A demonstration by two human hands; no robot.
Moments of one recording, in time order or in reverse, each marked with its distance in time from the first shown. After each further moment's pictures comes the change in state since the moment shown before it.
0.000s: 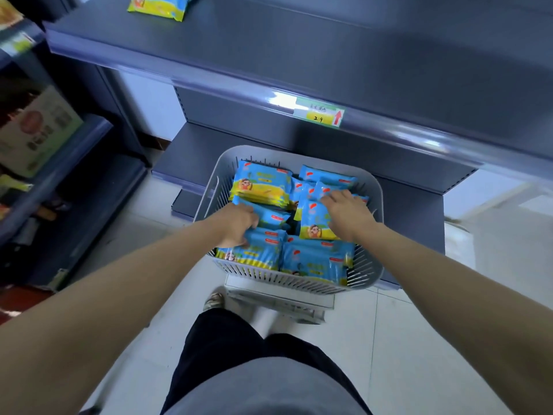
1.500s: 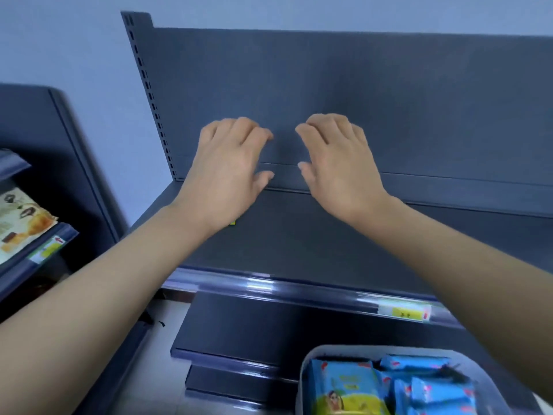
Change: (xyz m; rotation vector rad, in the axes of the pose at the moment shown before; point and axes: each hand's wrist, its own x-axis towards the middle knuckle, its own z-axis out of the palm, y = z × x) left_hand -0.036 -0.212 -0.373 0.164 1.223 0.105; right_hand 0.159 -0.107 -0.405 -0.064 1.002 0.118
